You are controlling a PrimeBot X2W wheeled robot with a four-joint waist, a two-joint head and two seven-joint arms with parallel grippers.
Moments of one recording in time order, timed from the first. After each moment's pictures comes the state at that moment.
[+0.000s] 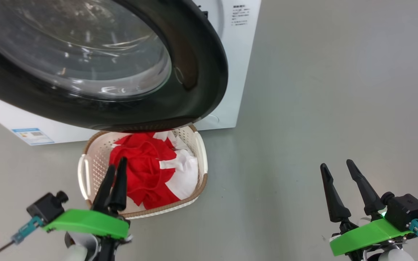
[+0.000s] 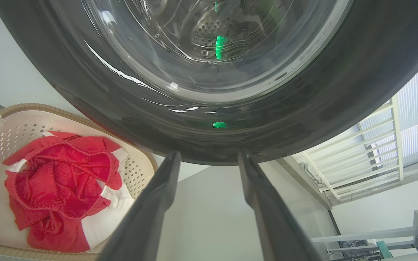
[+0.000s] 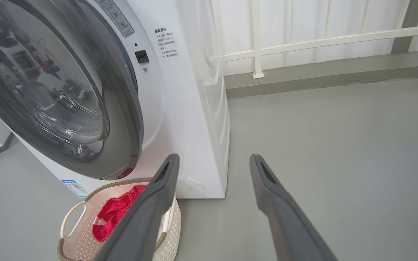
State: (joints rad) left arm -0.34 0.15 -0.28 0.45 -1.11 -0.12 -0.25; right arm -0.04 -0.07 0.04 0.18 0.37 0.12 -0.26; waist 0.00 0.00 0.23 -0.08
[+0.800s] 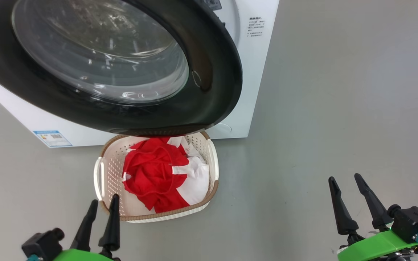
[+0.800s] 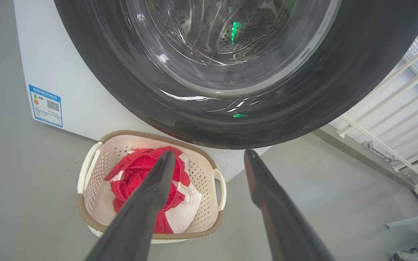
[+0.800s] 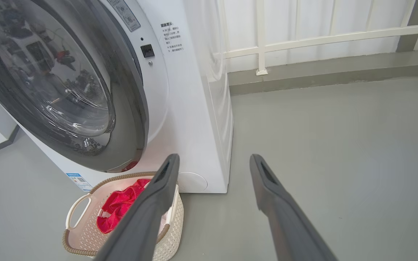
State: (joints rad) left arm -0.12 0.11 -0.11 0.37 -0.74 -0.13 -0.25; right arm 0.02 -0.08 0.02 0.19 0.37 0.12 -0.26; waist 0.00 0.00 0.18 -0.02
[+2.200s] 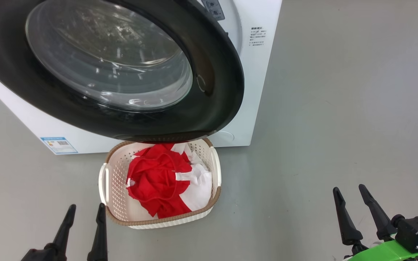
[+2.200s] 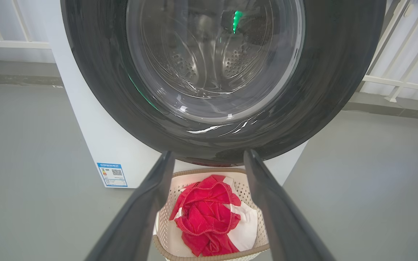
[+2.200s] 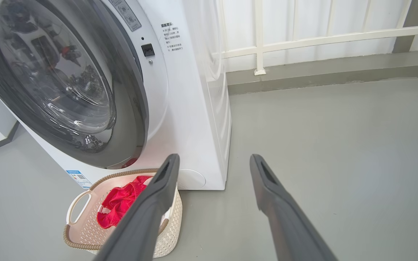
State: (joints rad) left arm 0.02 0.04 0.07 0.18 -0.21 -0.12 -0.25; right arm 0.07 -0.09 0.00 0.18 0.37 0.12 -0.26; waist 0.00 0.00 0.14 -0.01
